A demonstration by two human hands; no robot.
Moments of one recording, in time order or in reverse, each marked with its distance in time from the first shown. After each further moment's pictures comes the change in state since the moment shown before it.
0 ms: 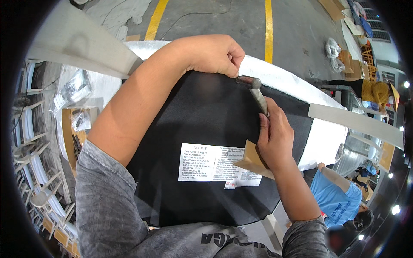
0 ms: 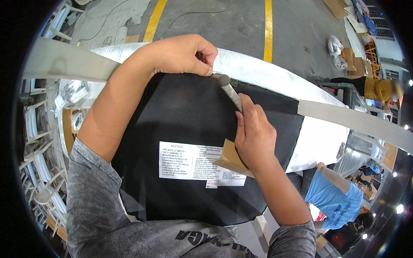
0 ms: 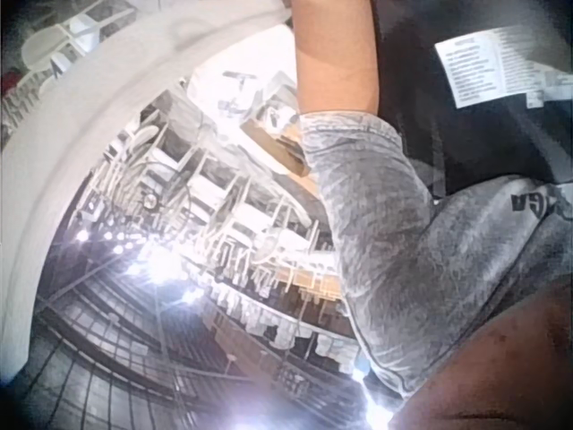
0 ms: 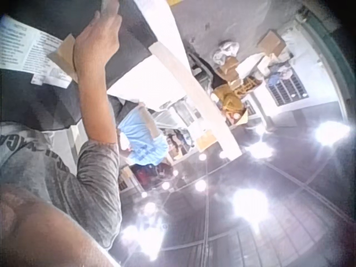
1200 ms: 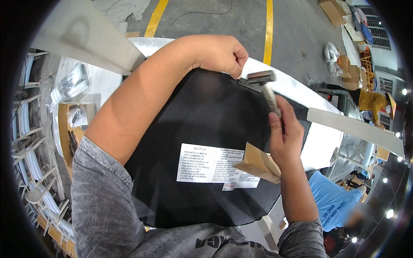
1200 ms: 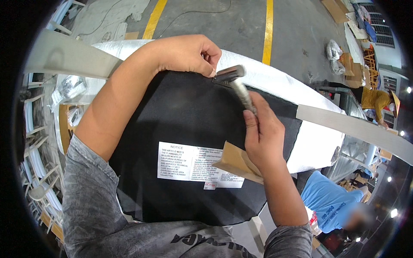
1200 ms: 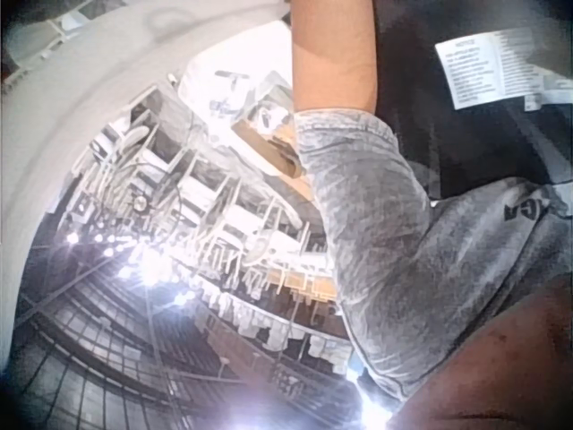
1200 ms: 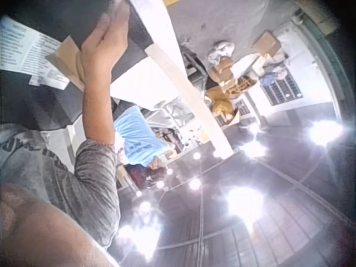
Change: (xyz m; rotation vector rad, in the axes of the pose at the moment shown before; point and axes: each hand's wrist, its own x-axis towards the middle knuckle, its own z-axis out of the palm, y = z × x) left_hand 0.003 0.000 0.000 -0.045 -0.019 -0.006; right_hand 0.011 0.001 -0.018 0.233 -0.067 0.179
